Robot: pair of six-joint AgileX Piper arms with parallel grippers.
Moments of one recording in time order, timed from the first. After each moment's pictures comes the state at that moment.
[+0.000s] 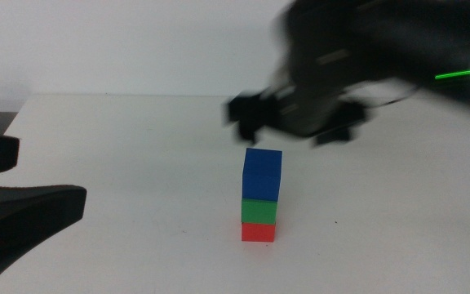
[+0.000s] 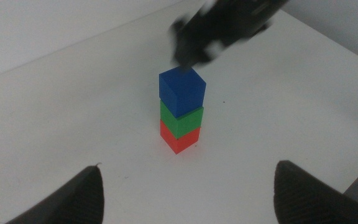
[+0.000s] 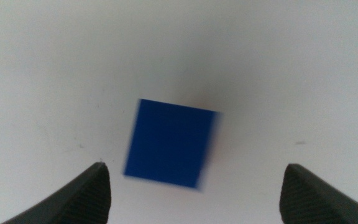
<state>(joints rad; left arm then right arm) -0.53 0.63 -0.99 -0.24 0.98 0.16 0.84 1.75 -1.67 -0.32 1.20 0.87</state>
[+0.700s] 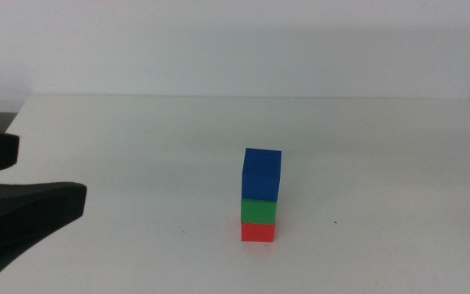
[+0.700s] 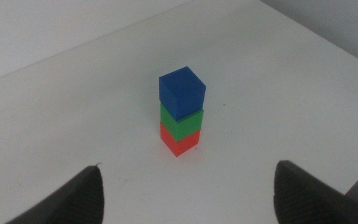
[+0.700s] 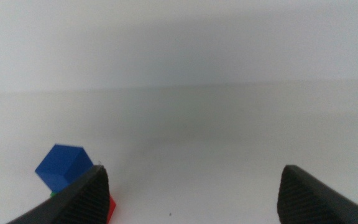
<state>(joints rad) -0.53 0.63 -0.99 -0.24 0.97 0.16 0.35 0.48 -0.78 -0.16 0.75 0.35</state>
